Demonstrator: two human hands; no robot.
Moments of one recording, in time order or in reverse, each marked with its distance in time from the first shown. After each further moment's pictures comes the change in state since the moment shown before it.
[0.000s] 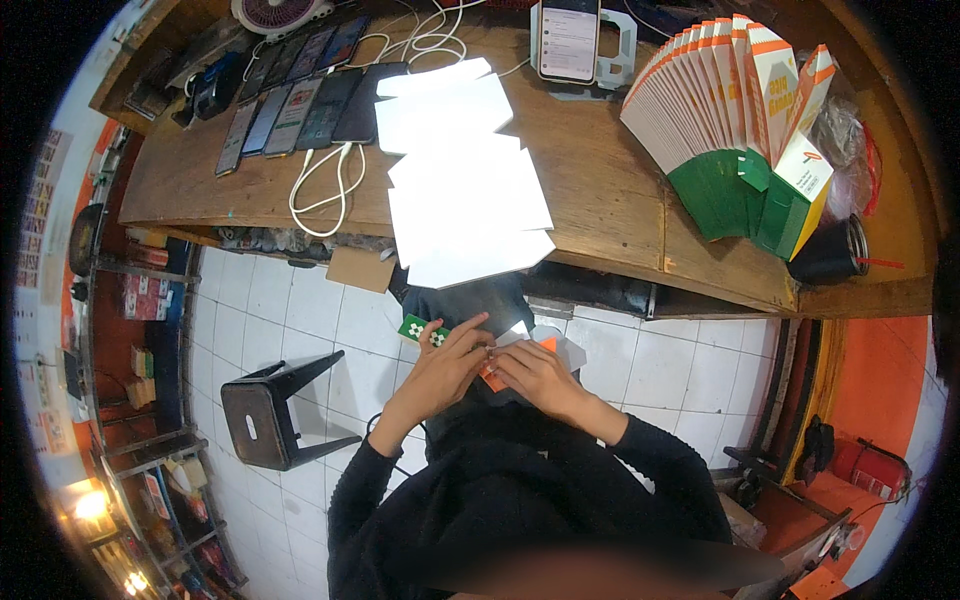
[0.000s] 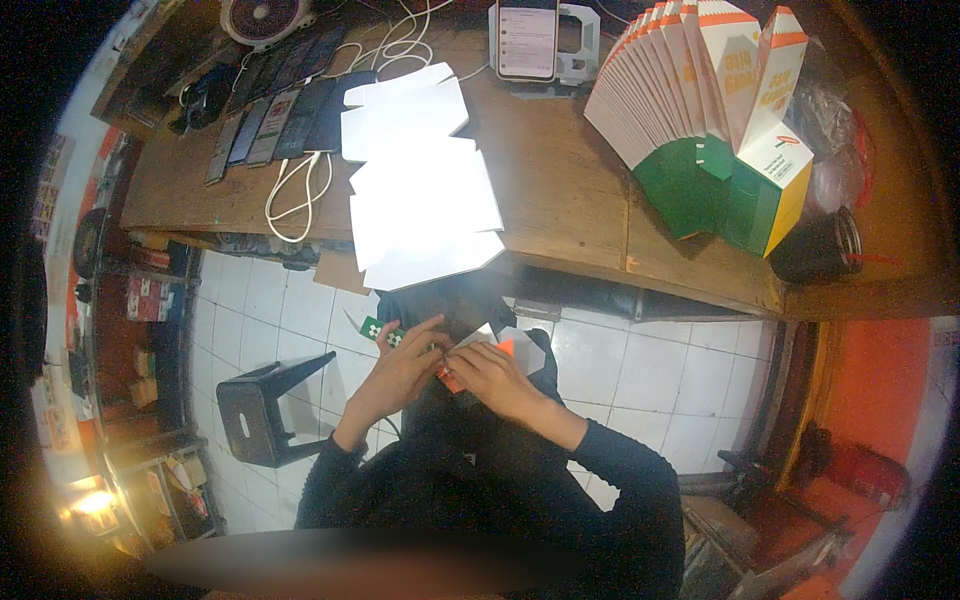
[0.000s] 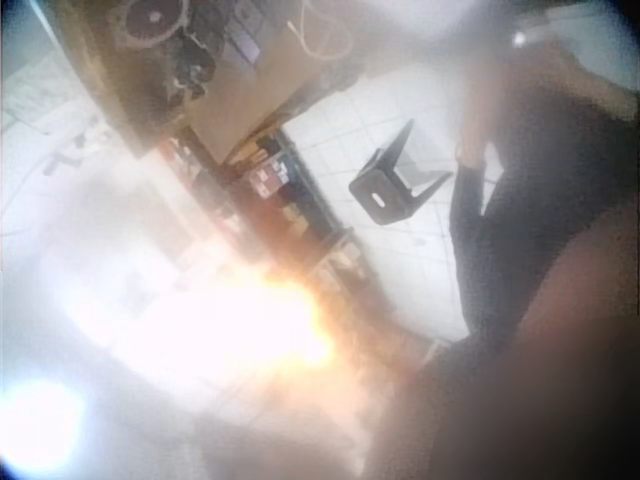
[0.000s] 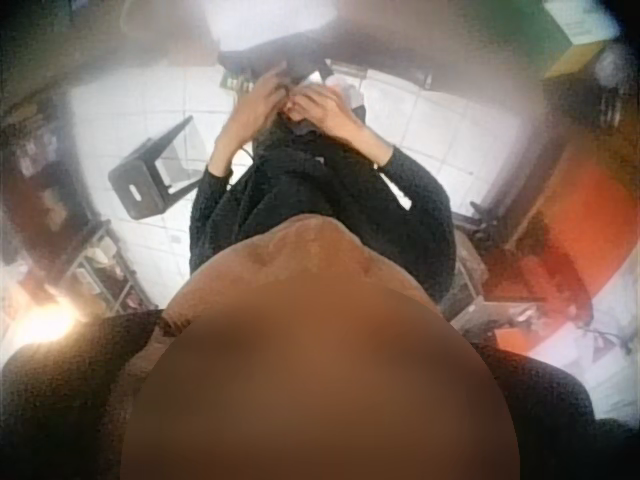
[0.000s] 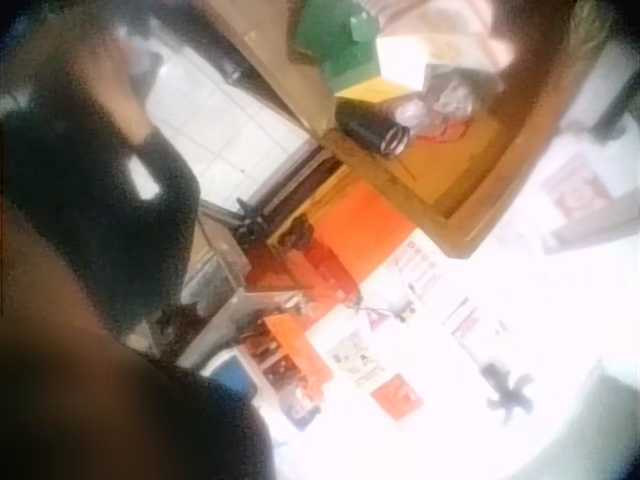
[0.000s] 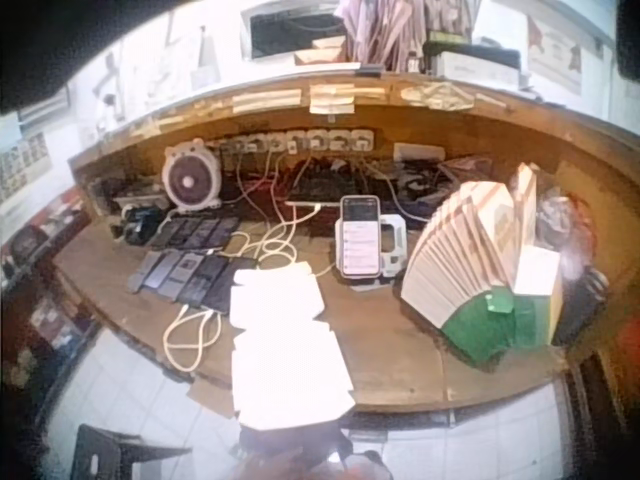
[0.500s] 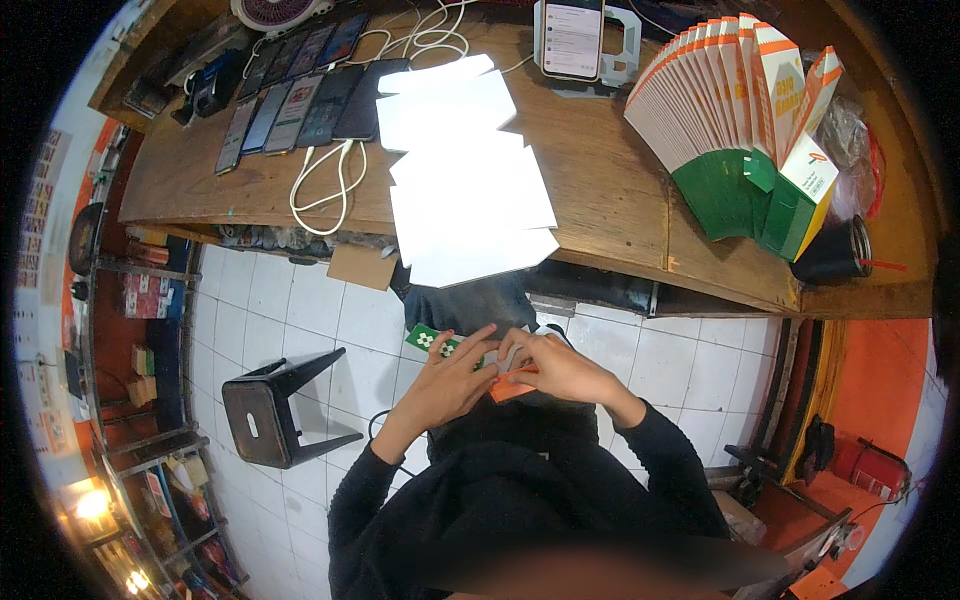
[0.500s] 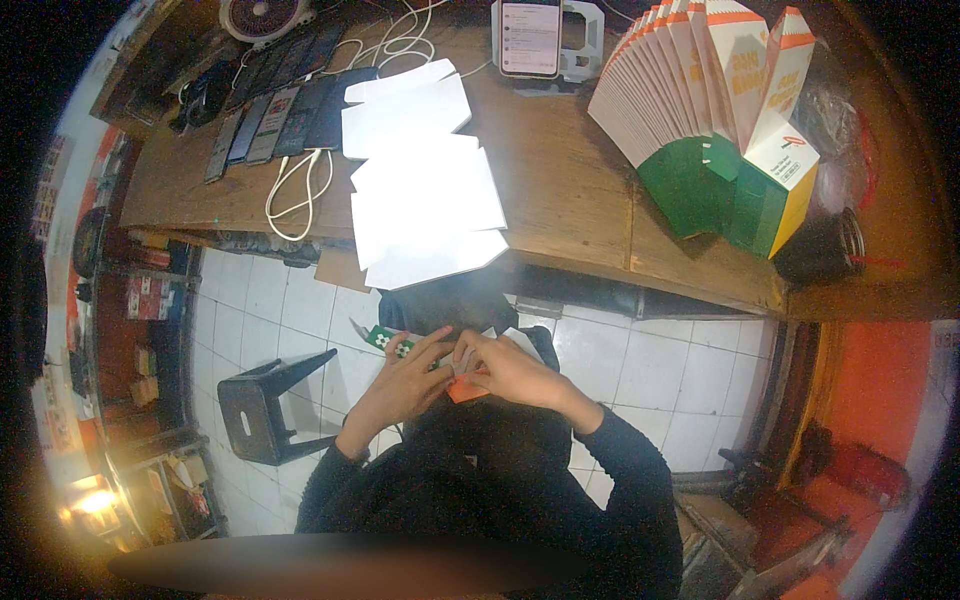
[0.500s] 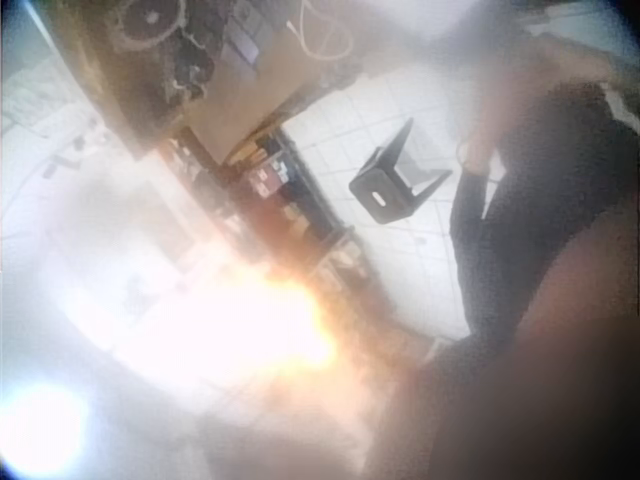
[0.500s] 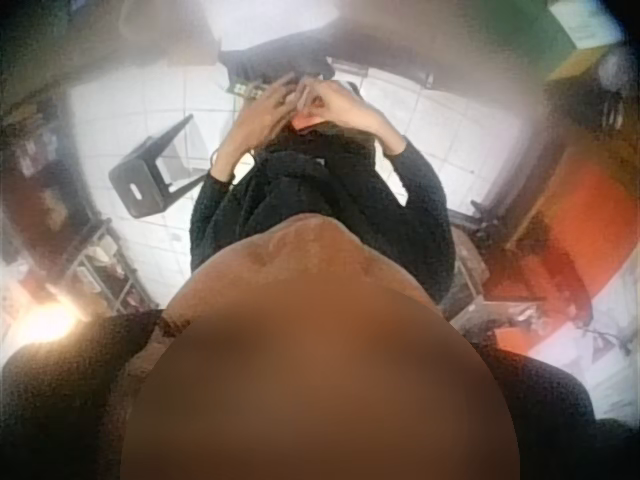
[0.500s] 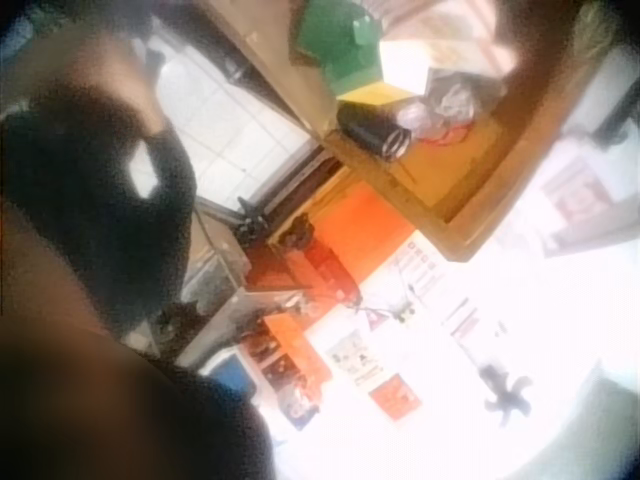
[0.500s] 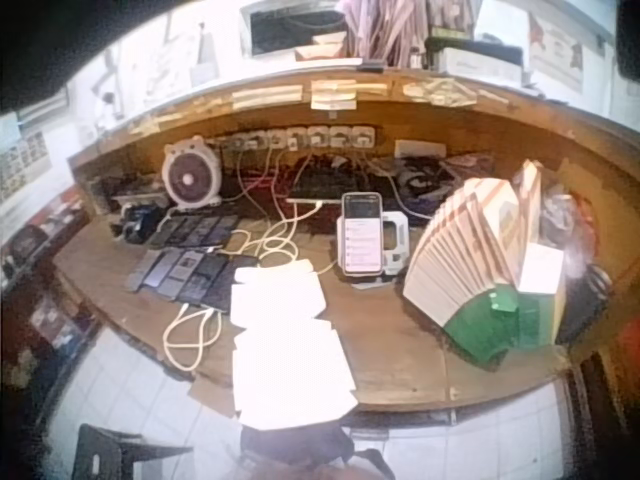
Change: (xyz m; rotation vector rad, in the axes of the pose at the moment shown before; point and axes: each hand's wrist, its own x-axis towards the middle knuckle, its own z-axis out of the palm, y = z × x) left_hand -0.010 0.009 0.001 0.063 -0.071 0.058; right_hand 0.031 -0.010 -0.045 0.495 -0.376 0.565
